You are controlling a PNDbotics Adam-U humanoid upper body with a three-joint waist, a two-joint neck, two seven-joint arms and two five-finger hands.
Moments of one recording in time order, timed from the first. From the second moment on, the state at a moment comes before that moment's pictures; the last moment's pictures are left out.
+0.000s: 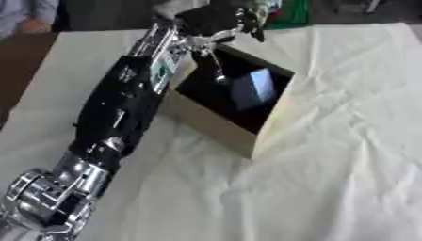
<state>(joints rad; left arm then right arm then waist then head) -1.13 0.24 -0.12 -1.04 -1.17 -0.57 -0.34 -0.60 -0.33 -0.11 -1.98 -0.16 -0.05 -0.22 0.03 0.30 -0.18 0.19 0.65</state>
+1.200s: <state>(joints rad) -1.06 0.35 -0.05 -1.38 -0.72 -0.30 -0.07 -0.58 -0.33 -0.12 -1.98 -0.16 -0.05 -0.23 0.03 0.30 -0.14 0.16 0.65</state>
